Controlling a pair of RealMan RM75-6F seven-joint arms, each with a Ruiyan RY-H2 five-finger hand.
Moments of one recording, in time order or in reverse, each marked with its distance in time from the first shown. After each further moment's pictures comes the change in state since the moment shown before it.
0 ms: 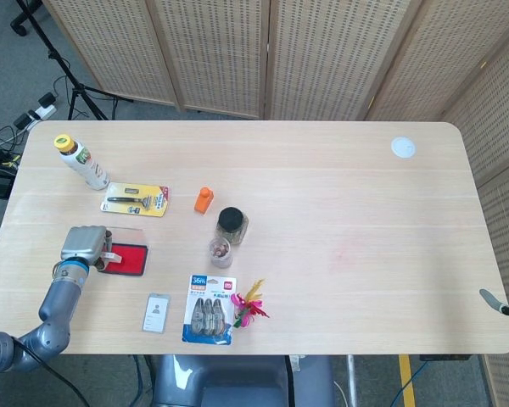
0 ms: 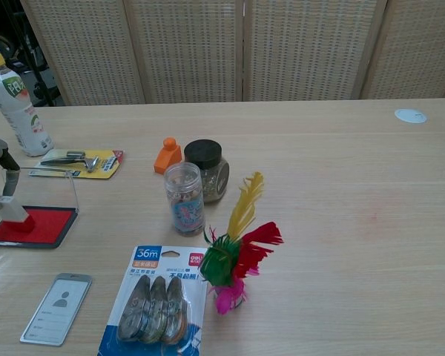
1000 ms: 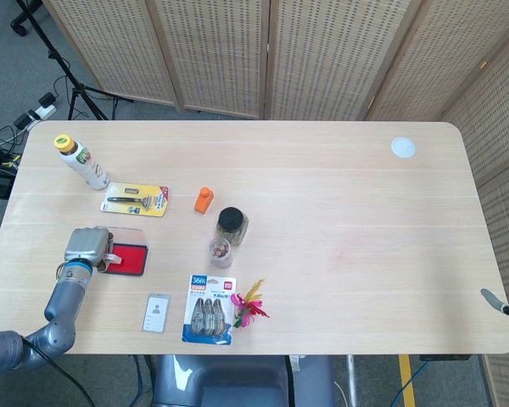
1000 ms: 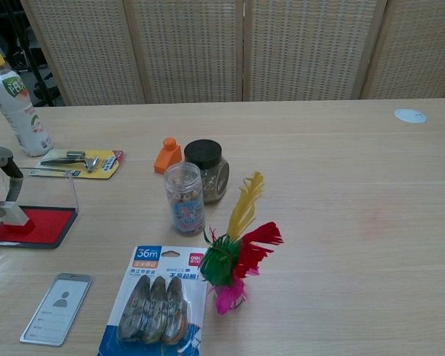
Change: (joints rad) left arm -0.006 -0.048 0.025 0.052 0.011 0.003 0.000; right arm -0.002 0.005 0.003 -0.003 0.003 0.000 0.011
